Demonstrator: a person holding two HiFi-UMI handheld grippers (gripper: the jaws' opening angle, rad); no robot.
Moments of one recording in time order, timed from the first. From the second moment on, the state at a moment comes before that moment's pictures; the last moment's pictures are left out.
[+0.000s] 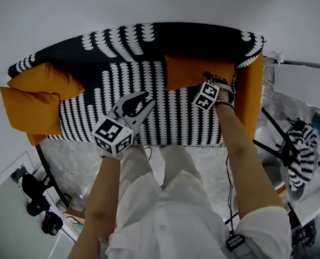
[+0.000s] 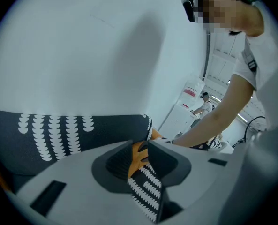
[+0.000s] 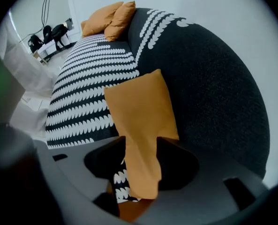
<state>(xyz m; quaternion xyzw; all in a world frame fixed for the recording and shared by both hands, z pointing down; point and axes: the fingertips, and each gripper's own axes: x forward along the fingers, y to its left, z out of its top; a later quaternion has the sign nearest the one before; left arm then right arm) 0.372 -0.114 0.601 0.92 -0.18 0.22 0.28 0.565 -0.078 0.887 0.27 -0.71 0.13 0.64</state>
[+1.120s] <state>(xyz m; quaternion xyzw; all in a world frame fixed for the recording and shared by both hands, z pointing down) 0.393 -0.101 0.599 0.93 -0.15 0.21 0.27 0.591 -0.082 0.879 0.19 -0.69 0.12 0.68</state>
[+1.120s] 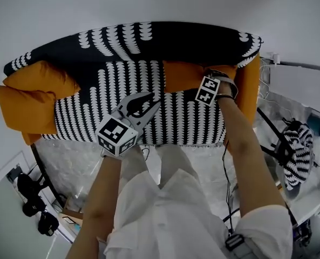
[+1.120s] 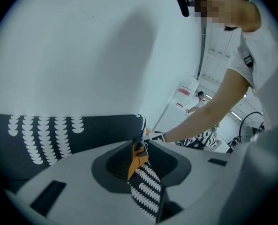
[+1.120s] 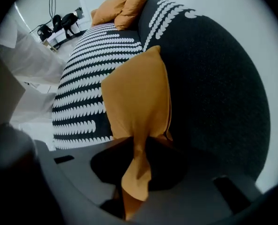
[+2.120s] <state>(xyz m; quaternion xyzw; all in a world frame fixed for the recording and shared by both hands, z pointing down) 0.371 -0.113 0.564 0.93 -0.20 0.19 0.26 0.600 -0.108 0.837 0.29 -0.69 0.18 0.64</state>
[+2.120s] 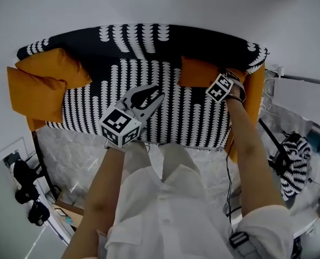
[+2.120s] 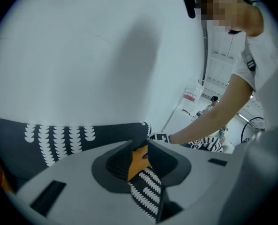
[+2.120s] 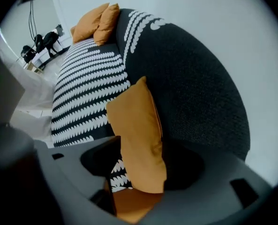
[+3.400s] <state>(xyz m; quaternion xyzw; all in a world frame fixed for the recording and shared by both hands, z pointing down) -0.047 -0.071 0.473 0.85 -0.45 0.06 0.26 0.035 -0.115 0.504 0.18 -0.93 0.25 0.18</state>
